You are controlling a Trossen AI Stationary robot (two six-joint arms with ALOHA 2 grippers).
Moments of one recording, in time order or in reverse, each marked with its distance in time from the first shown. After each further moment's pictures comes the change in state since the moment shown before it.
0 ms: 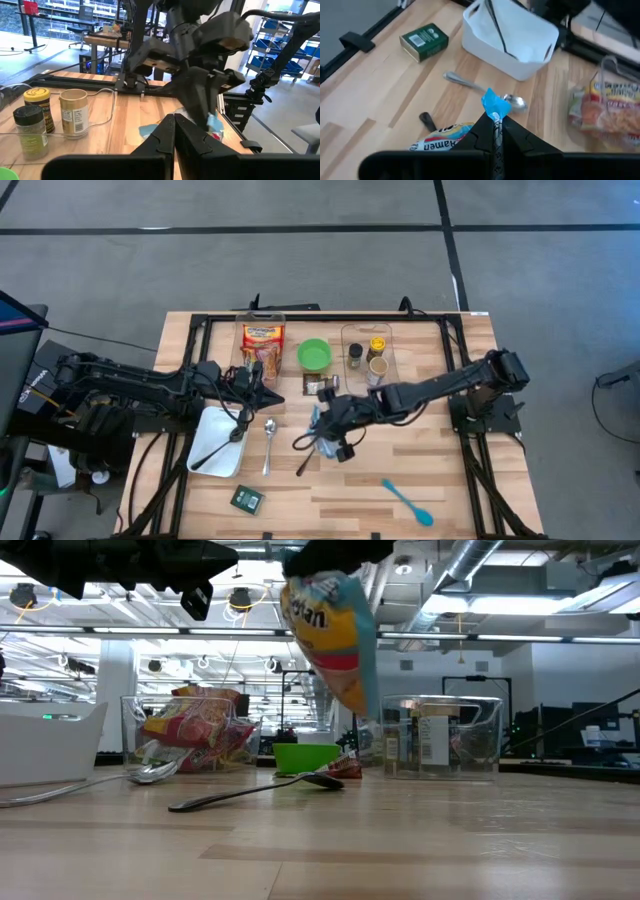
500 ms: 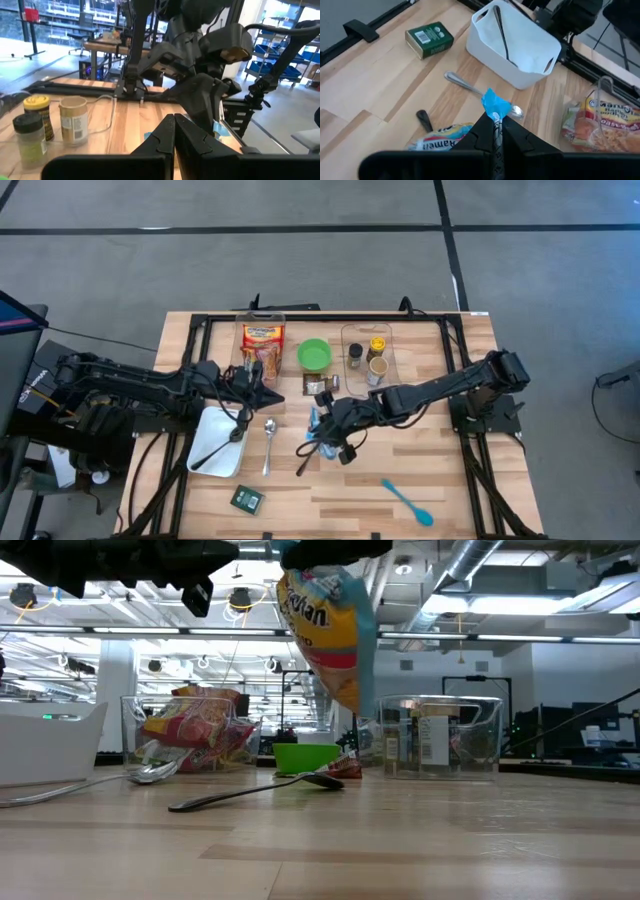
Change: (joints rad) left arm 0.000 0.000 0.000 0.032 0.000 0.000; right arm 0.015 0.000 0.000 0.017 0.000 -0.118
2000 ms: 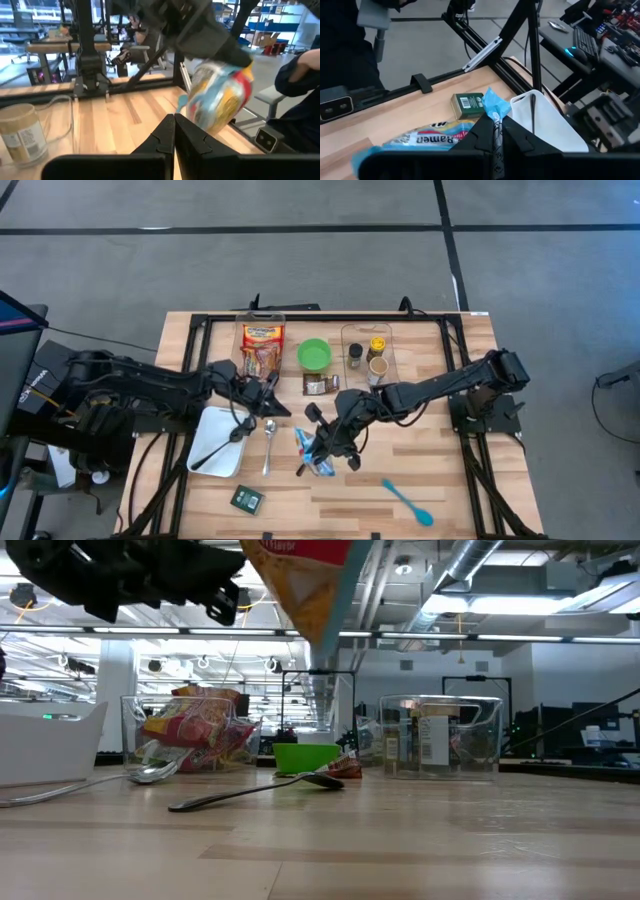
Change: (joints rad) left arm 0.069 0.242 0.000 0.193 0.323 0.155; right arm -0.017 0.000 0.000 0.214 -0.392 -0.243
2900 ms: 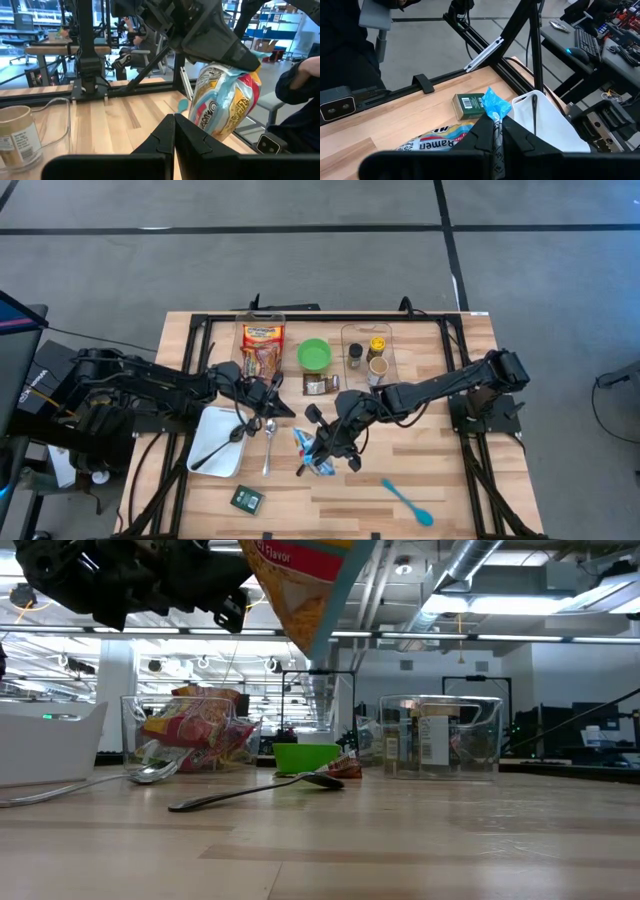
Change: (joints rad) left arm -0.001 0.081 0.000 0.112 0.001 -0.034; right arm 0.002 0.000 0.000 -0.003 -0.002 0.002
